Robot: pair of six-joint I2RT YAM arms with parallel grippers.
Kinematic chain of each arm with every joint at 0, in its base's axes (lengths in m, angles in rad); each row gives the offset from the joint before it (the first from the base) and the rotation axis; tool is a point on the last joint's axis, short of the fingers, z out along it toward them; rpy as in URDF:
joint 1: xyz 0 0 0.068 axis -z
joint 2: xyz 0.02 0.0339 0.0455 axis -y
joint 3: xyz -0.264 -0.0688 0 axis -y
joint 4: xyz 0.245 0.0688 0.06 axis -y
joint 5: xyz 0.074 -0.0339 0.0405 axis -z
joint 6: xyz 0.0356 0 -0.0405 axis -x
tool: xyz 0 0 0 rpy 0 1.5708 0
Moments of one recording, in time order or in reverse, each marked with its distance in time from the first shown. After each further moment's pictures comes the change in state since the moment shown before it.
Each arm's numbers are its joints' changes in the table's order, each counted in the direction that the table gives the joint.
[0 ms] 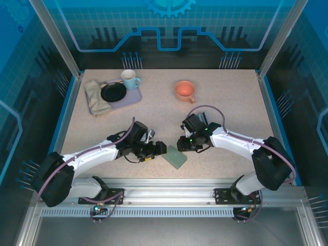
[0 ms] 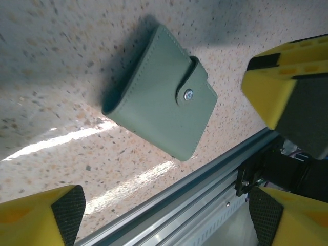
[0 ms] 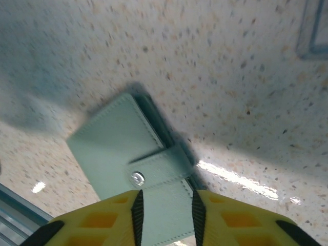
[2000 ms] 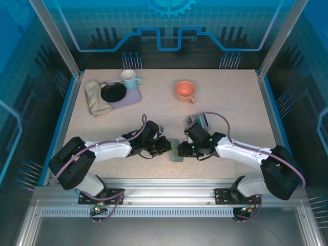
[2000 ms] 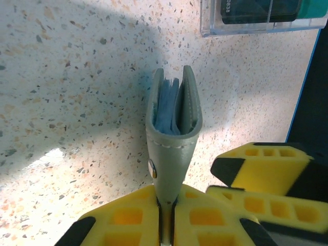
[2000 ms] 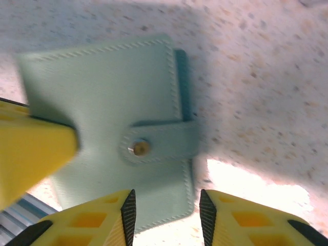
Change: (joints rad) left arm 0.069 -0.220 0.047 0.312 -0.108 0.173; right arm -0.067 0.134 -0.135 0.129 0.048 -0.173
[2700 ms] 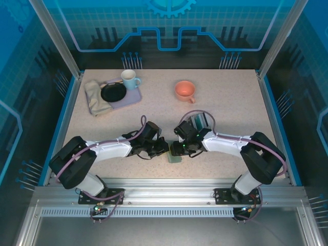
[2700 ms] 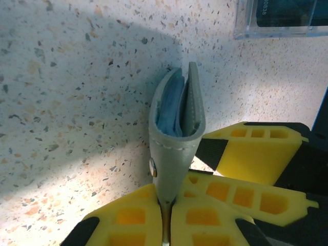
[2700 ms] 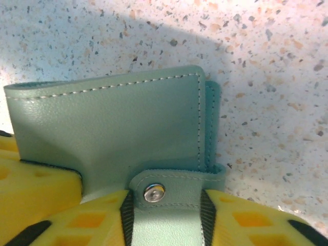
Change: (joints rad) left arm -0.006 -0.008 -0.001 -0.050 -0.023 -0.007; right arm -0.037 -0.220 0.113 0.026 0.044 0.098
